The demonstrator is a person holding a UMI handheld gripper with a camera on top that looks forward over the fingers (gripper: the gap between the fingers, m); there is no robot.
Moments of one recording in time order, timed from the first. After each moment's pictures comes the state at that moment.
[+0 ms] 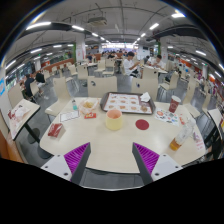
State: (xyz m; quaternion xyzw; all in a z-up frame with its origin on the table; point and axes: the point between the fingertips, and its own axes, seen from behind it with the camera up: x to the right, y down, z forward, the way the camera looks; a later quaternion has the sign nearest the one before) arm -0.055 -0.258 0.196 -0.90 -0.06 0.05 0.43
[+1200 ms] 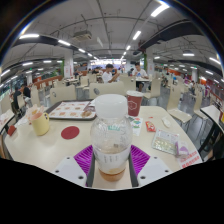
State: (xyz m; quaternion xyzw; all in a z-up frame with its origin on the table) arm 0.296 -0.094 0.061 -0.85 -0.01 0.02 0.52
